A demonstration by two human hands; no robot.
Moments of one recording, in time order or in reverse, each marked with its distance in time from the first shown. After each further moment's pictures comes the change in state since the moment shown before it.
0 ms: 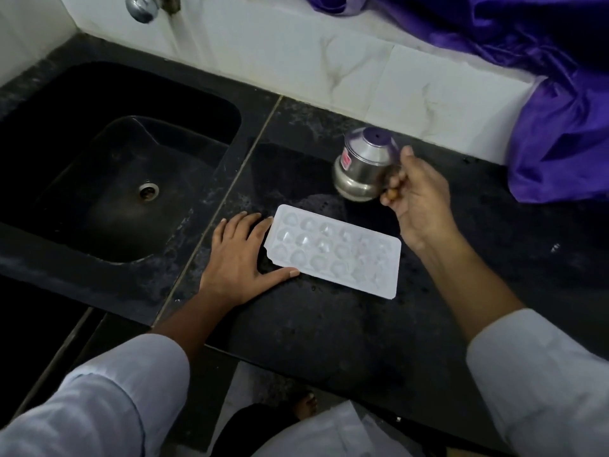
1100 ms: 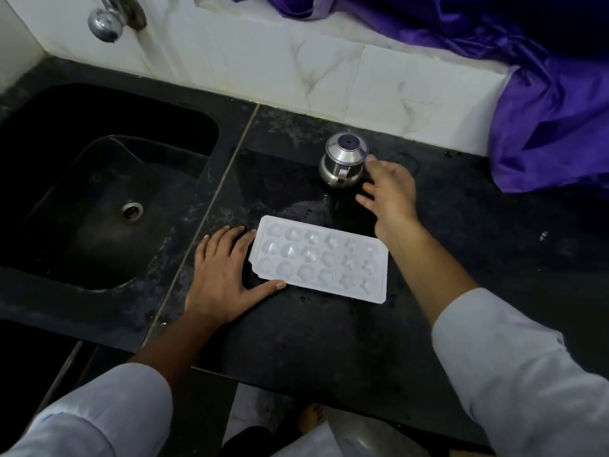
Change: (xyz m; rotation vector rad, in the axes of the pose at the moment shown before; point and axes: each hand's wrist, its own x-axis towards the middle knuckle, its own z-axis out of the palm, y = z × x) left_hand 0.003 0.001 -0.001 0.015 0.000 0.009; right_hand 0.037 0.022 0.005 -0.076 0.249 0.122
